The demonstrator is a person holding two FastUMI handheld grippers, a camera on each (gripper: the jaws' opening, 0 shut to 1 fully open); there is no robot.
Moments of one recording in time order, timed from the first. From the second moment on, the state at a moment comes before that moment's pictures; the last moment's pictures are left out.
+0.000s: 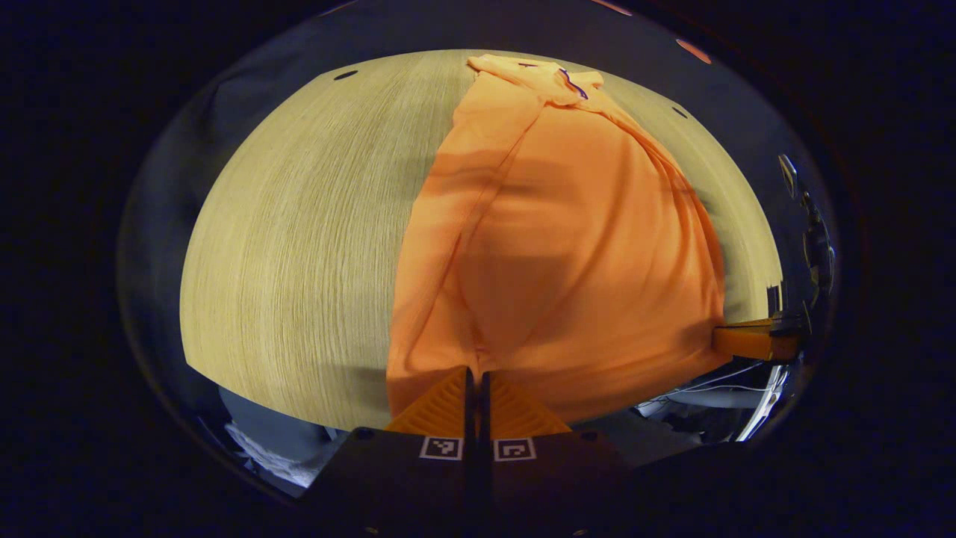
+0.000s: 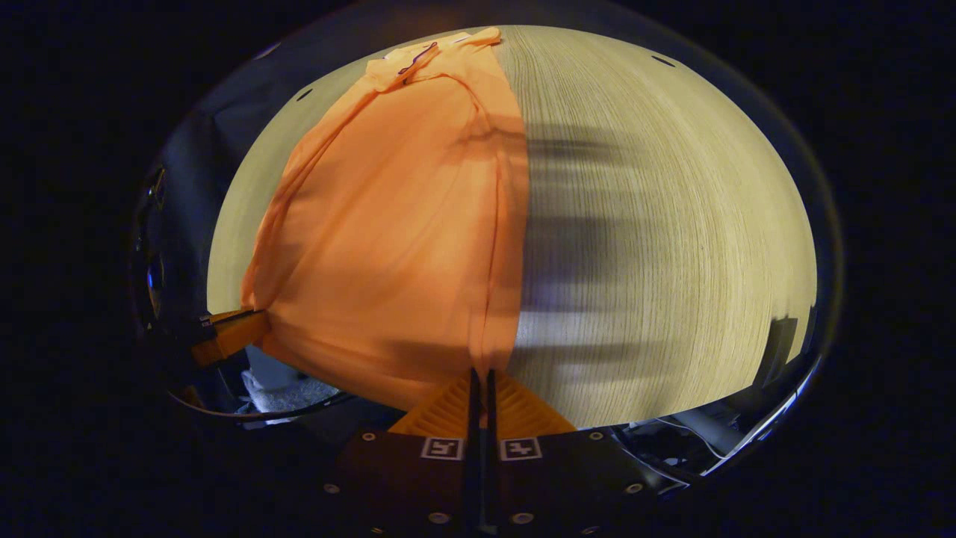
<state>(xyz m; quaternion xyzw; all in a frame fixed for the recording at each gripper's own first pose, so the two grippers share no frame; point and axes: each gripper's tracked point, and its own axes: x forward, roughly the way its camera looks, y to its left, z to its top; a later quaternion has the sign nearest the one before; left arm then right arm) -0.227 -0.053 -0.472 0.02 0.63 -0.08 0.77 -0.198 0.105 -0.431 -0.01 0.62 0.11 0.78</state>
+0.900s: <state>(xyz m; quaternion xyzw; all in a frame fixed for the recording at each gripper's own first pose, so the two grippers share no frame) -0.137 -0.087 -0.406 -0.04 0.55 -0.13 0.82 -0.111 0.101 -0.340 0.00 0.52 0.10 0.85</state>
